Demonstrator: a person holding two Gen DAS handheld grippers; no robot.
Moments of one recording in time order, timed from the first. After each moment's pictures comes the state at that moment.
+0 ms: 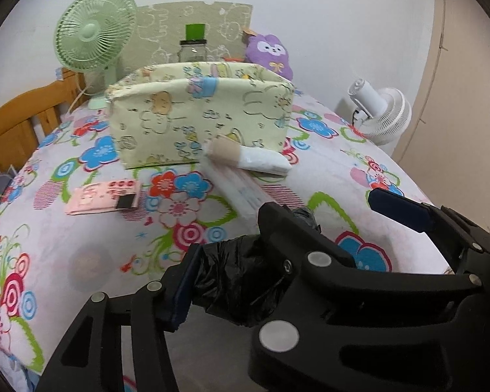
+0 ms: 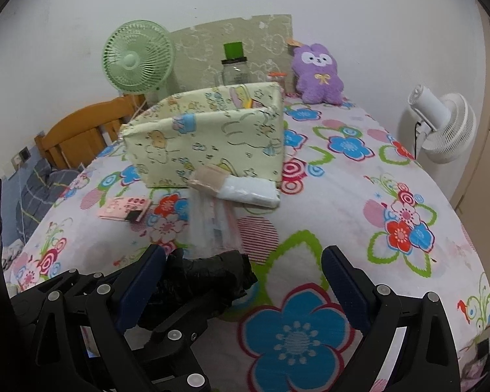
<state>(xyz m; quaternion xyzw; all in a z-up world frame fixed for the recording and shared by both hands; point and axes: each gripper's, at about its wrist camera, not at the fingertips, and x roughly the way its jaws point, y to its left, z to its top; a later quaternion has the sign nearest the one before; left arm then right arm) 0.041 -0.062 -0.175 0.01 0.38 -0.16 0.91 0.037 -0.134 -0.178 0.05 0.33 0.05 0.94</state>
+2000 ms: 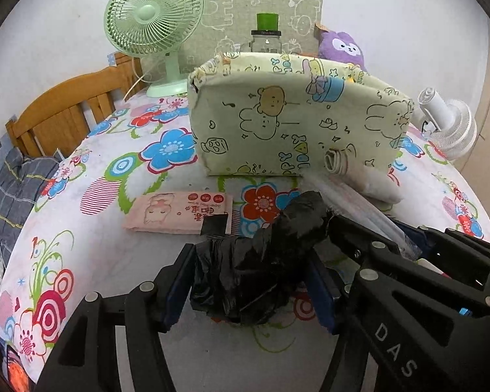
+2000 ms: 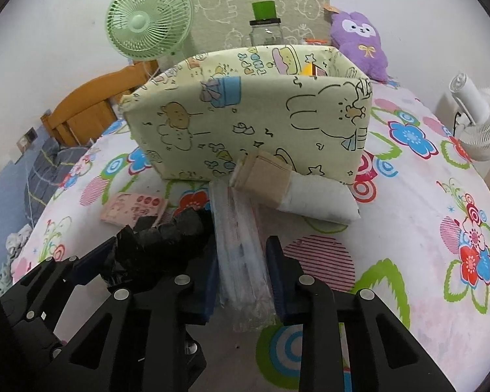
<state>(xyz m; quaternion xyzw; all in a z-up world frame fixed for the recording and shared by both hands) 0.092 -0.024 -0.188 0.02 0.40 -0.03 0.92 0.105 -0.098 -0.196 0.05 0.40 0.10 0.91</state>
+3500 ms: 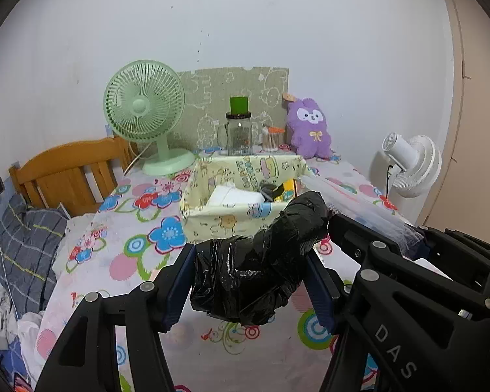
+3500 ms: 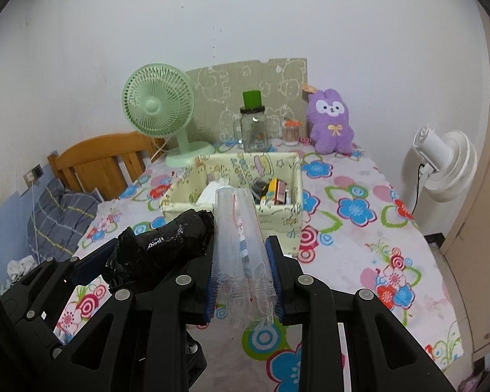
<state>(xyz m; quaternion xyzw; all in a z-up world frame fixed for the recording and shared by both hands) 0.046 -0.052 -0.075 0.03 0.29 -0.07 0.95 0.041 -0.125 -0.080 0.05 0.29 0.06 0.95</state>
